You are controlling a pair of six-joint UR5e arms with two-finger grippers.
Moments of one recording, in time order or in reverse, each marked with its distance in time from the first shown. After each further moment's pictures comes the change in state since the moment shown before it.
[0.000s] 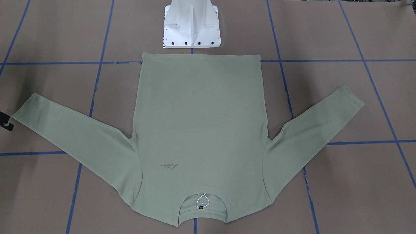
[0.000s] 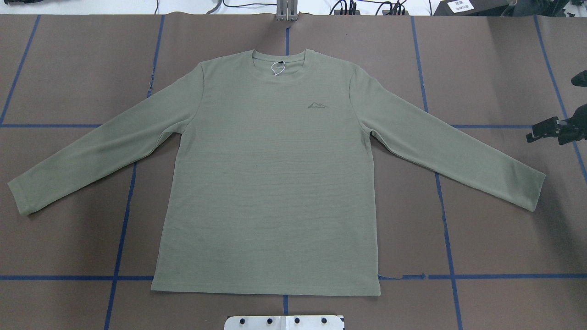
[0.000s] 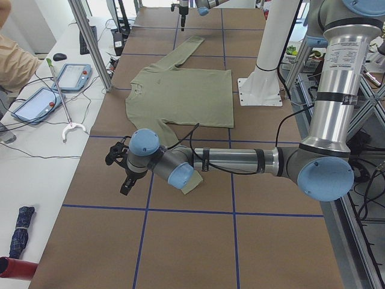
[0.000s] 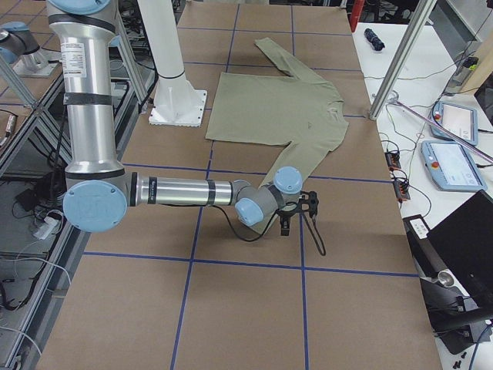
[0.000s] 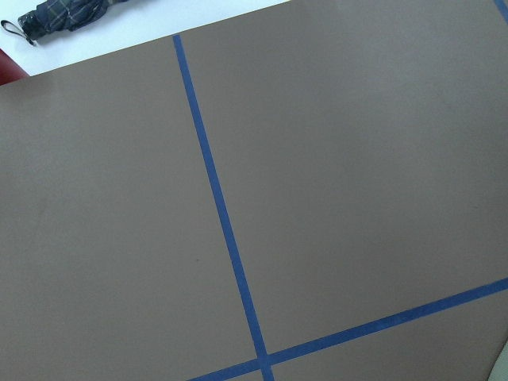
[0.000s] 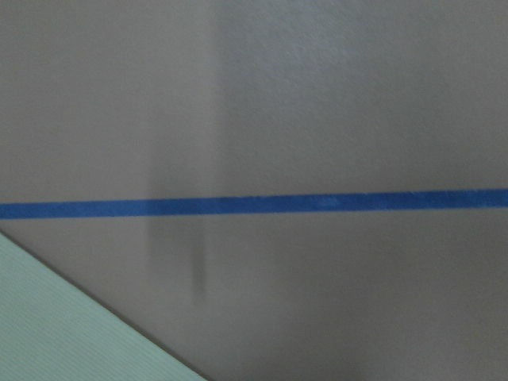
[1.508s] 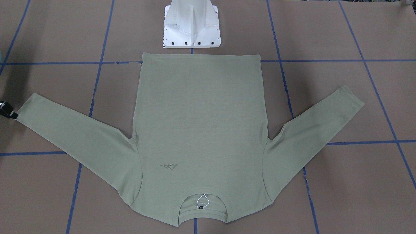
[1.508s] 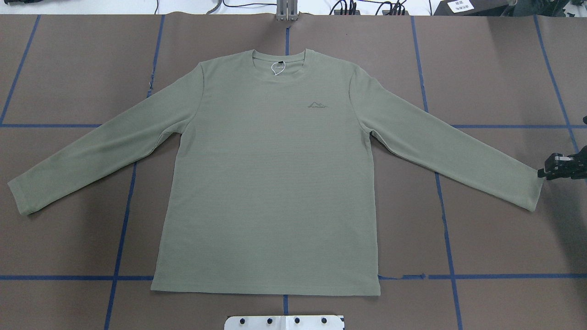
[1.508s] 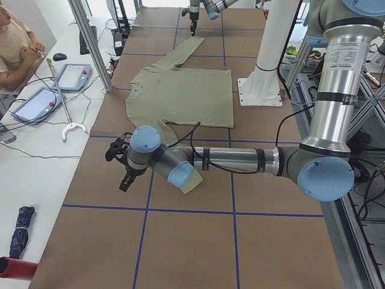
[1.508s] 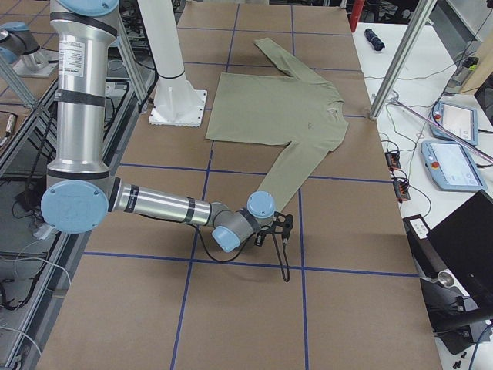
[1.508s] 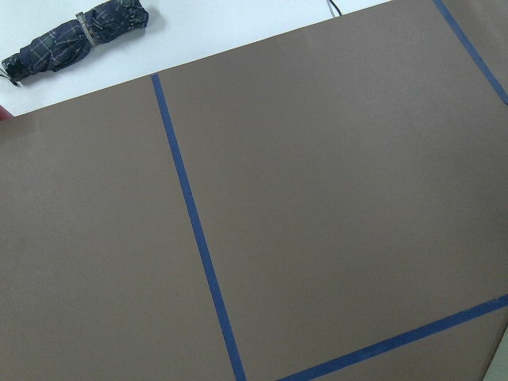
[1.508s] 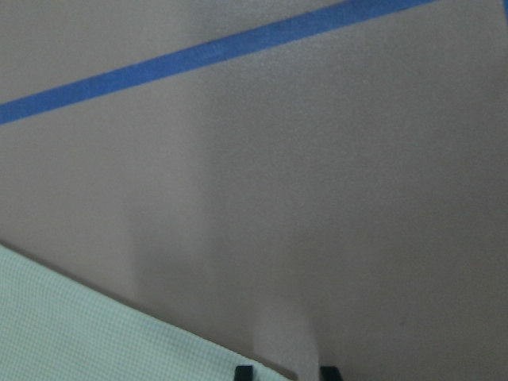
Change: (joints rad) left arm 0.000 0.002 -0.014 -0.022 0.000 -0.015; right arm -0.070 -0.099 -0.065 0.248 0.011 0.267
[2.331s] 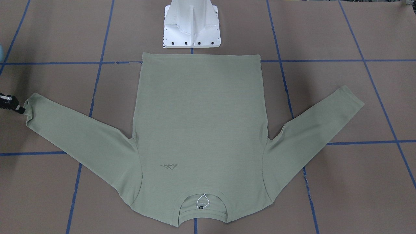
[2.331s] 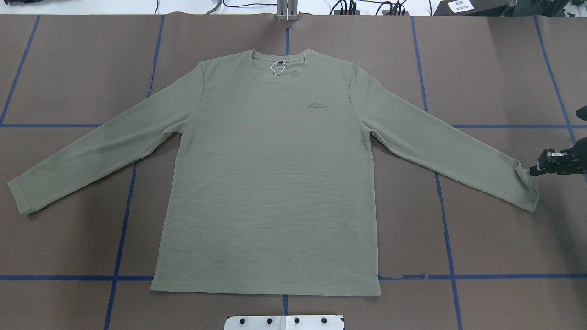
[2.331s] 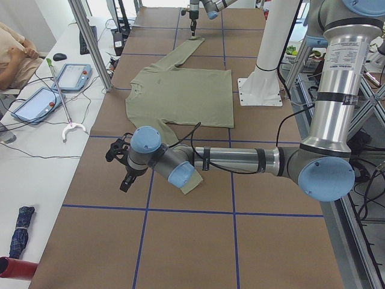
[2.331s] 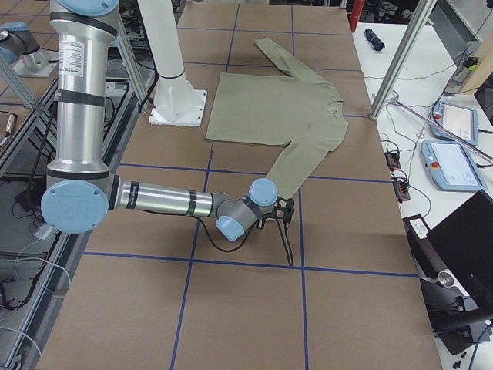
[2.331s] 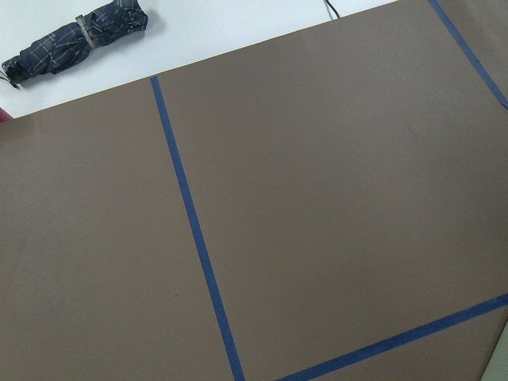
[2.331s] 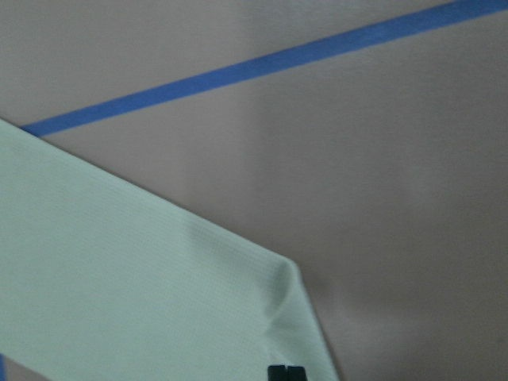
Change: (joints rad) left arm 0.000 0.003 -0.001 0.000 0.000 0.000; right arm 0.000 0.005 0.123 -0.007 0.095 0.066
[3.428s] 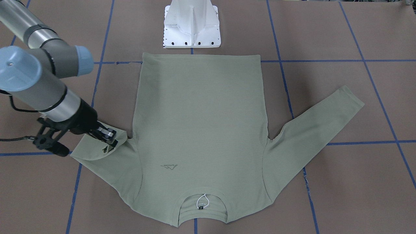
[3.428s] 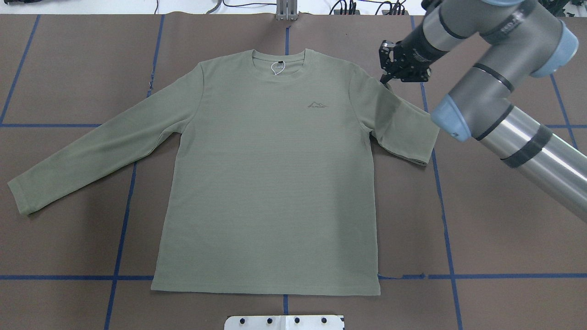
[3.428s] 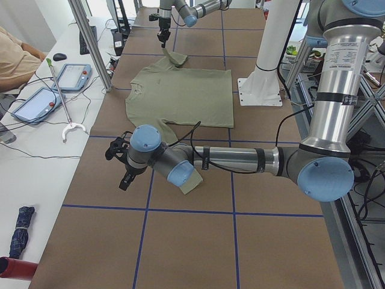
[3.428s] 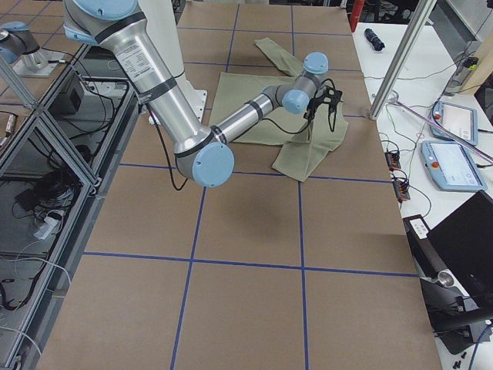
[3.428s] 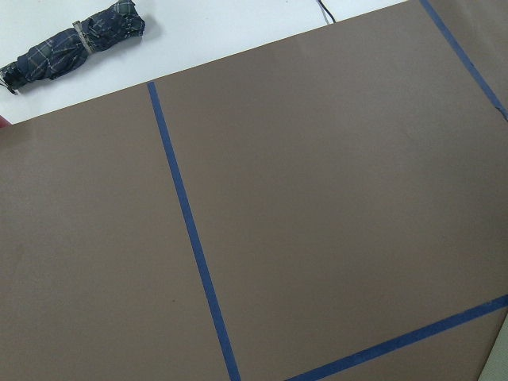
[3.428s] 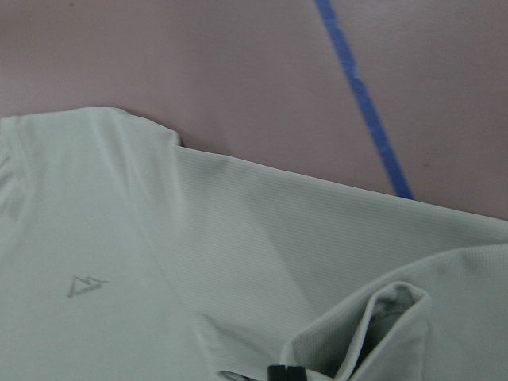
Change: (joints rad) left arm 0.000 -0.004 -0.008 -0.002 0.000 0.000; right arm -0.198 0.771 0.011 -0.601 -0.288 0.500
